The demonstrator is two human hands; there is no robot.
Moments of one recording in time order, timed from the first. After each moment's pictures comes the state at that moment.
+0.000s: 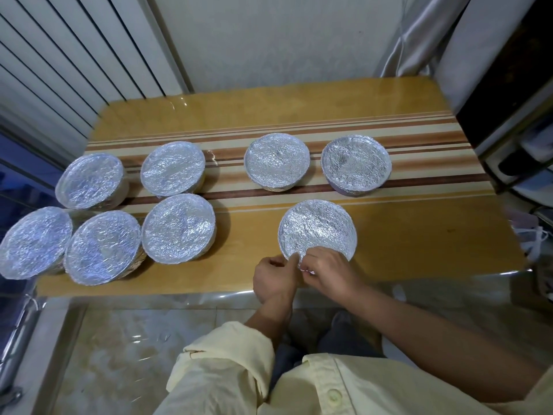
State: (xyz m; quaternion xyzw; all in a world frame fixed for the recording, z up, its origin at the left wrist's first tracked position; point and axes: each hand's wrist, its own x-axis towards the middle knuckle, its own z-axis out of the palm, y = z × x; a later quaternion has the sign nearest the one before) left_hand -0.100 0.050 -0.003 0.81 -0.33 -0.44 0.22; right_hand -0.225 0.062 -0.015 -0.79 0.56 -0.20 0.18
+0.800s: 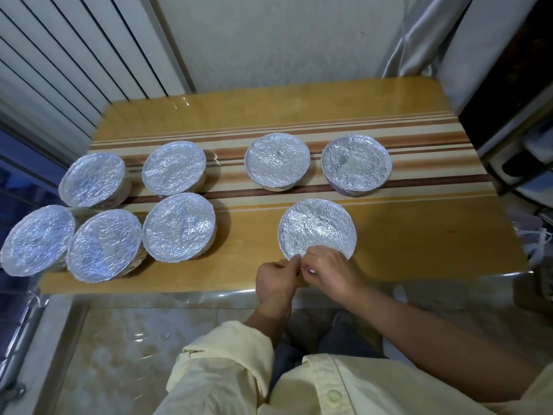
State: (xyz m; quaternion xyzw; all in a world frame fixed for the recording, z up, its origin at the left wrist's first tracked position) left_hand -0.099 0.056 -0.016 0.77 -0.33 -0.50 0.22; right_hand -0.227 0.063 -0.013 -0.78 0.56 -0.22 0.16
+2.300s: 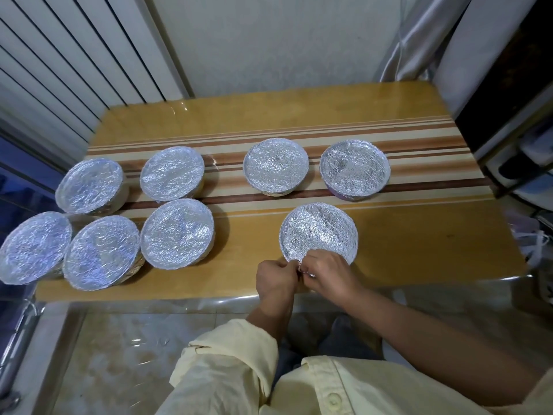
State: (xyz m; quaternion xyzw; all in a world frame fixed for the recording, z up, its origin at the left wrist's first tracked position) left_hand -0.103 0.038 -0.014 0.78 -0.37 -0.48 0.18; right_hand -0.228 0.056 -0.012 -0.78 0.57 -0.20 0.17
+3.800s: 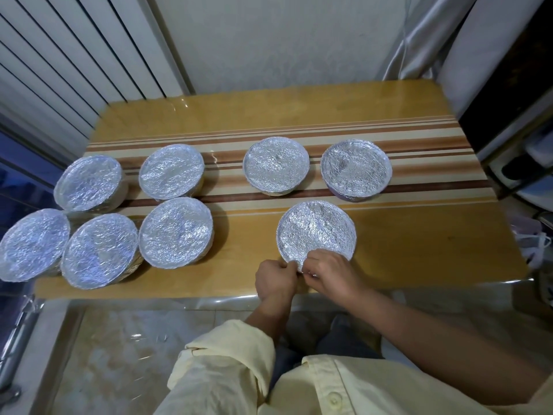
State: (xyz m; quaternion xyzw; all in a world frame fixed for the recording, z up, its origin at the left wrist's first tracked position) left_hand -0.104 0.038 -0.010 0.78 -0.42 -0.45 0.13; right_hand -0.237 0.055 -0.011 -0.79 0.55 -0.19 0.18
